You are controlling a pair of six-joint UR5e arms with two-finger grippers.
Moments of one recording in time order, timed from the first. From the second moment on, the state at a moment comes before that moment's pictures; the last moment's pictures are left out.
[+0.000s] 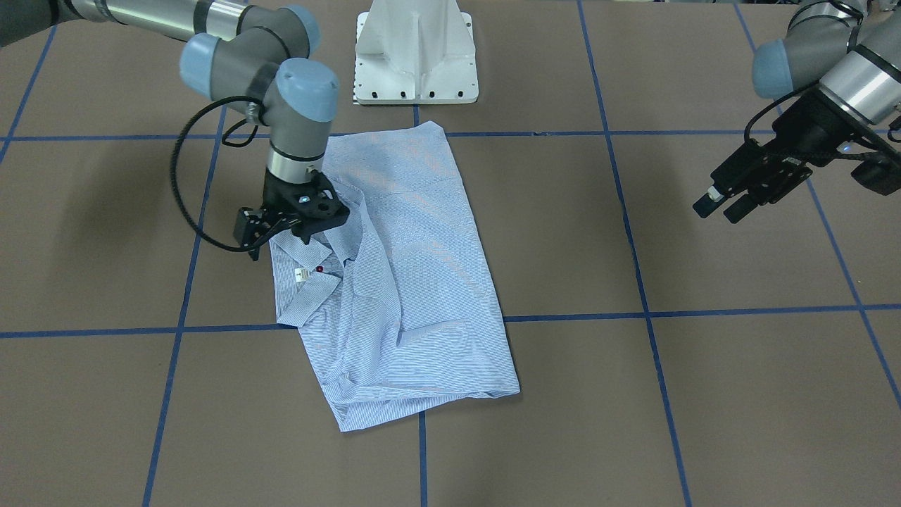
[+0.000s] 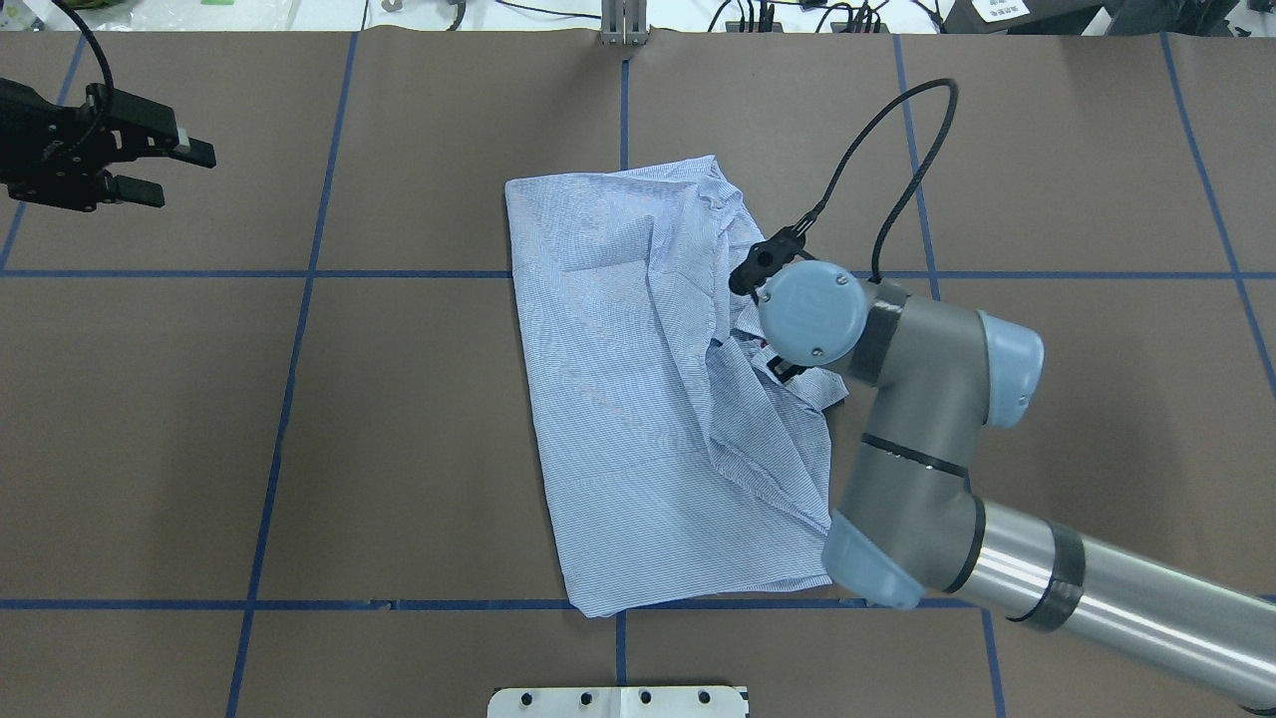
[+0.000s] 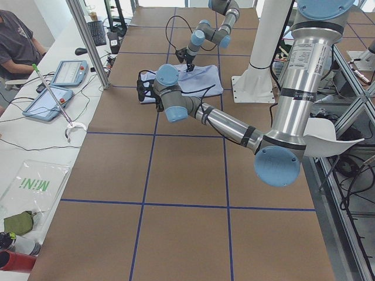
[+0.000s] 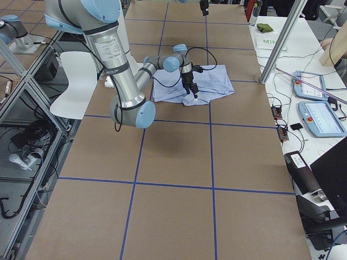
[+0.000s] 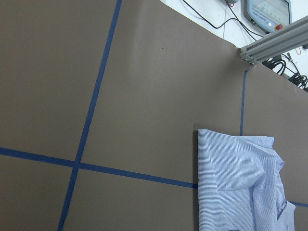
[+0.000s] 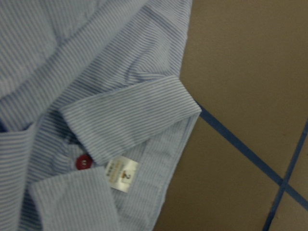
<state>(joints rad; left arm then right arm) -1.13 -1.76 -1.81 -2.36 -2.35 -1.38 0.55 -1.07 1.74 -1.74 1.51 0.50</state>
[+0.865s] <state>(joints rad) -1.16 -1.72 -1.86 -2.30 -2.35 -1.29 0.56 -0.92 1.68 -1.69 1.60 0.67</state>
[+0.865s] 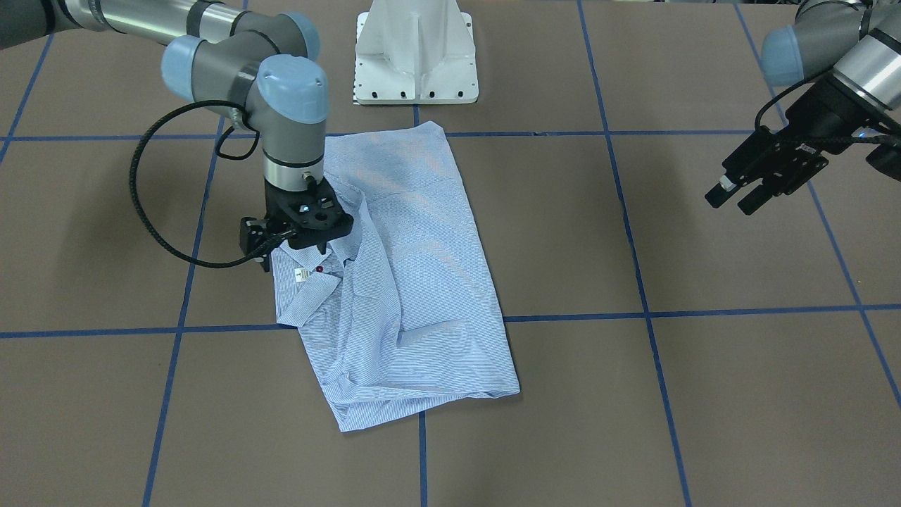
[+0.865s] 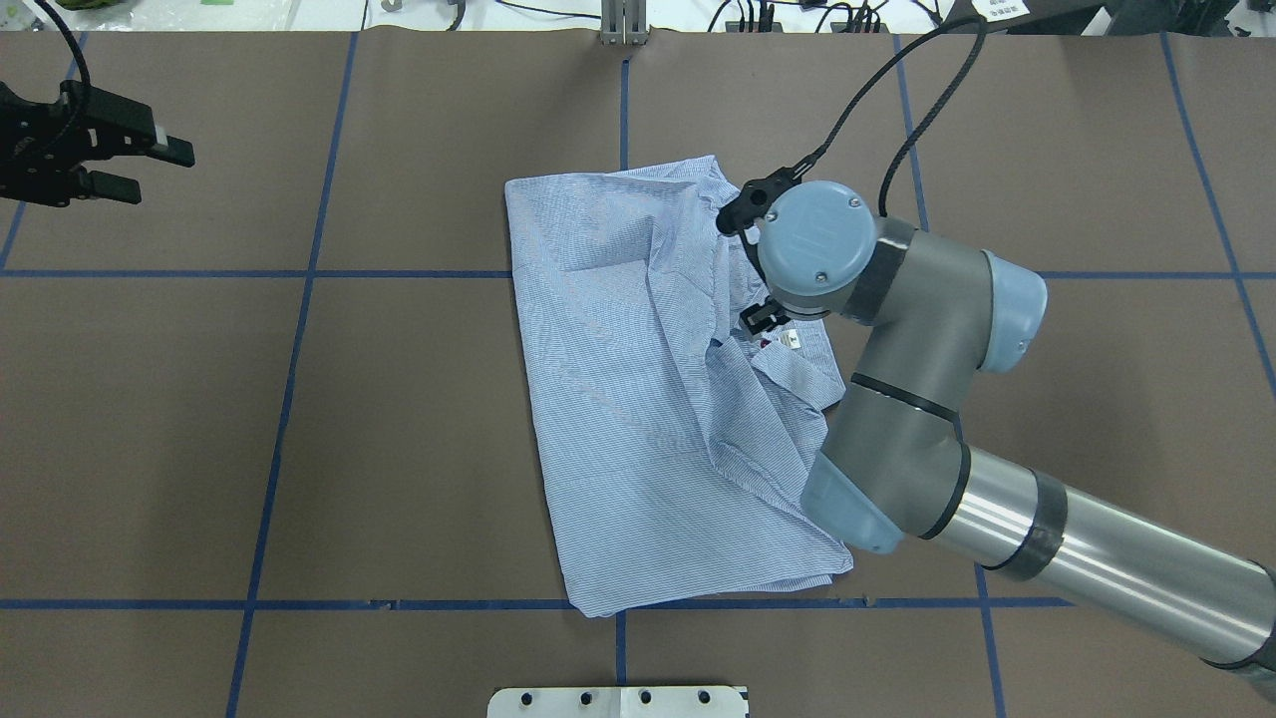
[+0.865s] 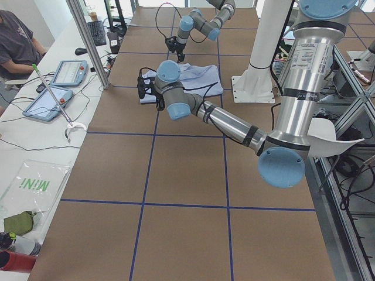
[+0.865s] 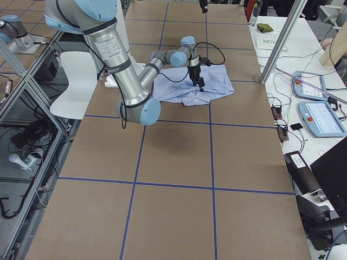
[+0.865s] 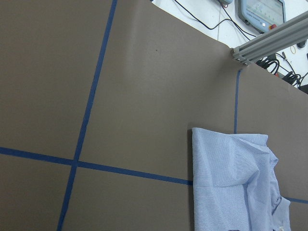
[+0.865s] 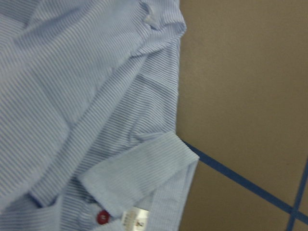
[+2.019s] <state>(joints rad) -1.16 -1.71 -1.86 -2.30 -2.35 -1.27 0.44 -0.91 1.67 -1.63 1.68 0.90</state>
